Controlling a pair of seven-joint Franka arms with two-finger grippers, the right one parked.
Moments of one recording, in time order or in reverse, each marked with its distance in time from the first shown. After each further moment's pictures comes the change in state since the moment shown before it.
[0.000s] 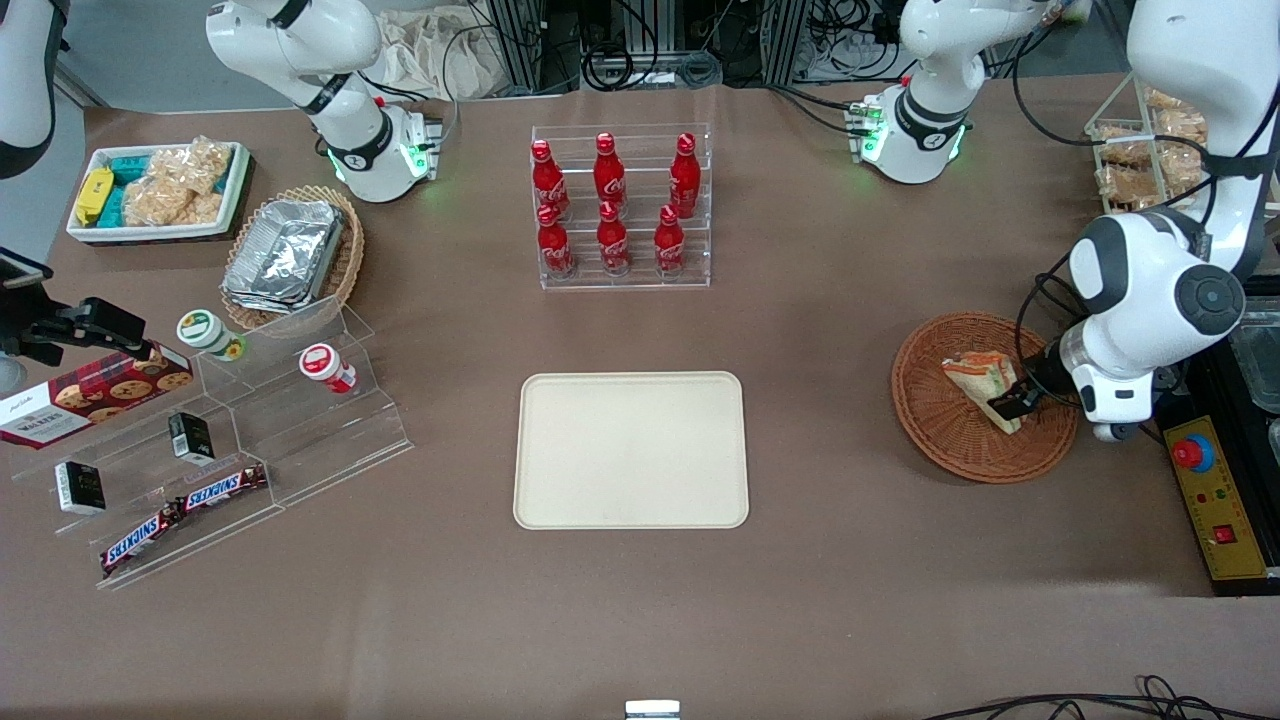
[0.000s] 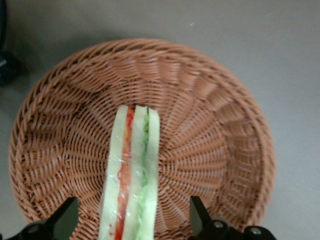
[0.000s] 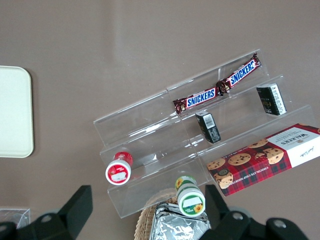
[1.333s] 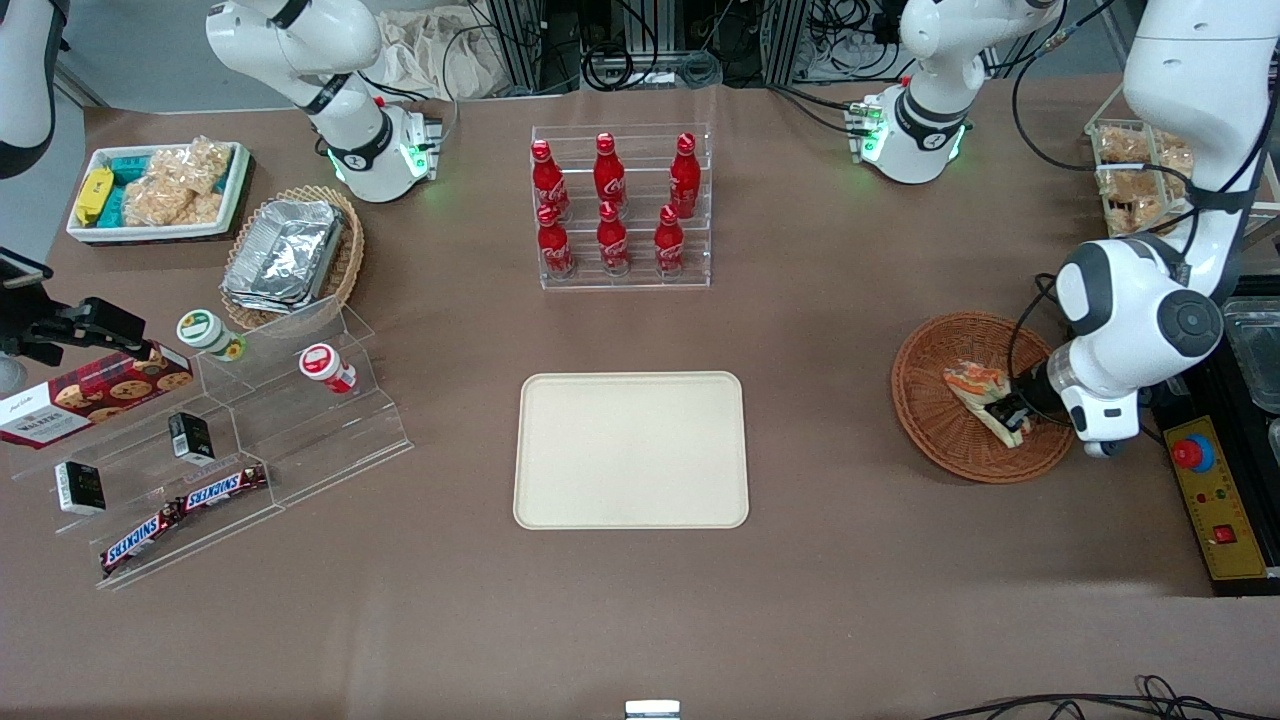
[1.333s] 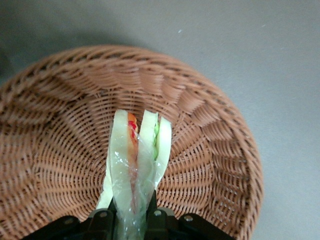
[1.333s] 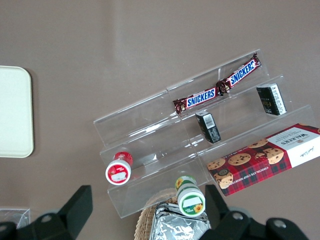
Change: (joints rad) arm 0.003 0.076 -0.017 0.092 0.004 -0.010 -0.029
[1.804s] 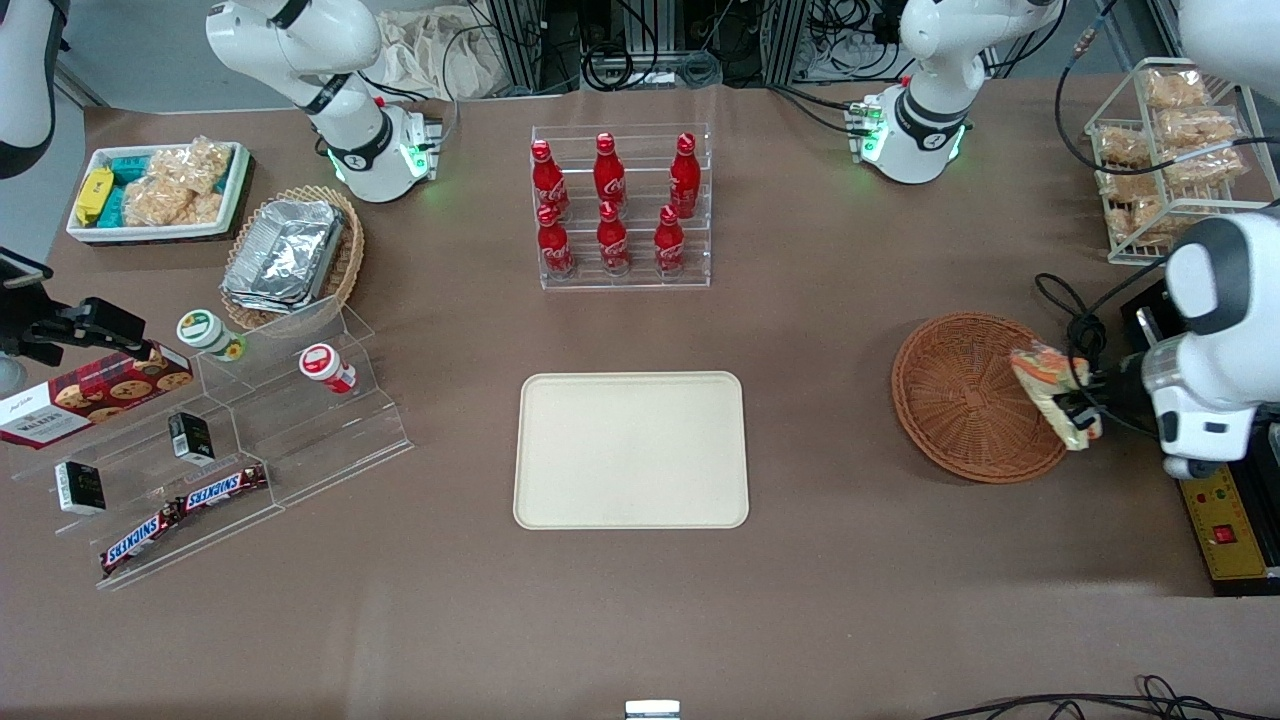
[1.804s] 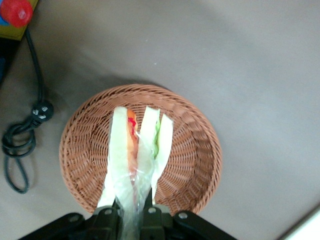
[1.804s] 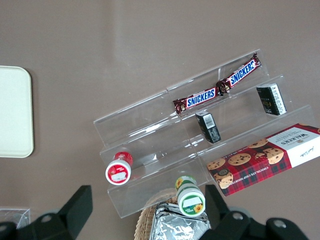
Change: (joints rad) arm 0.000 -0.037 -0.009 0.397 0.000 -0.492 0.224
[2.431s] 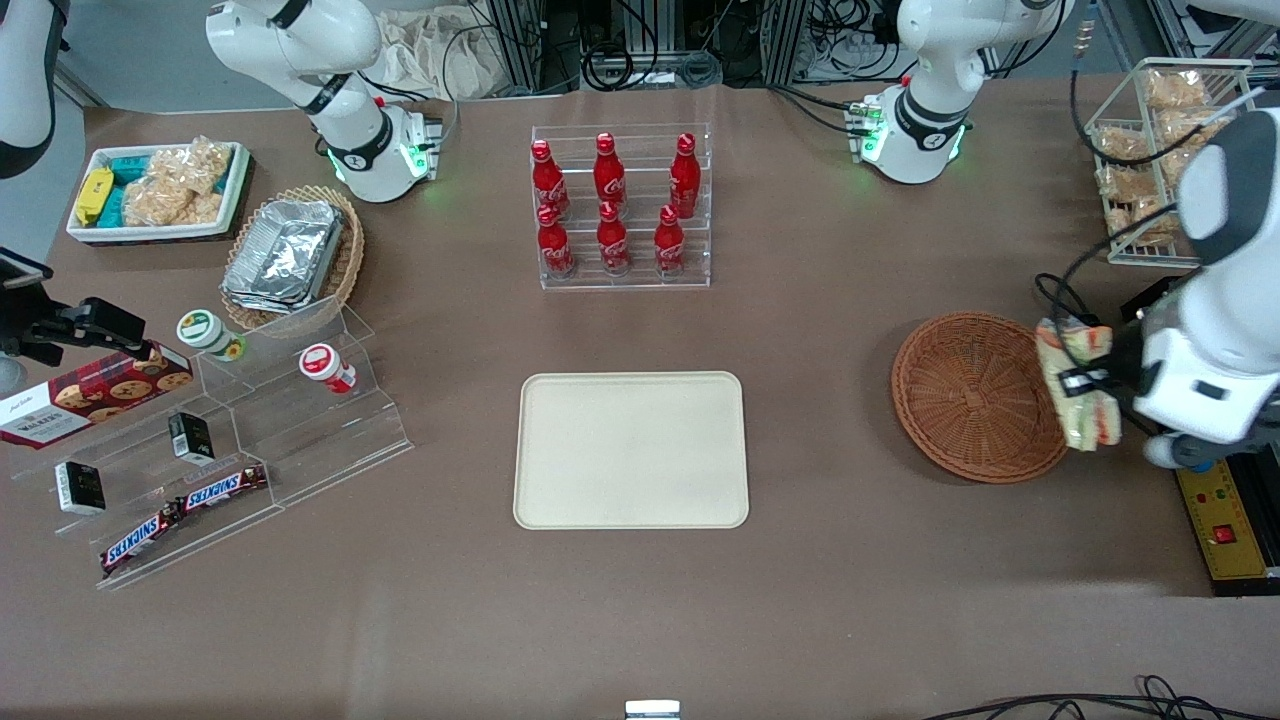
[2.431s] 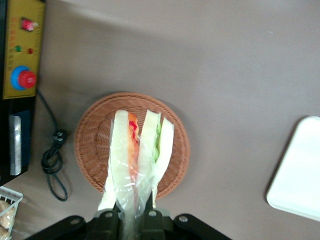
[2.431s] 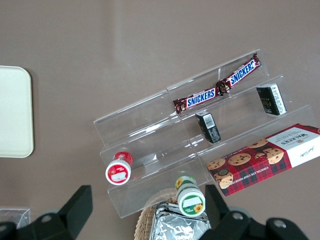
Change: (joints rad) arm -0.228 0.008 -0.026 0.302 0.113 -0.262 0.121
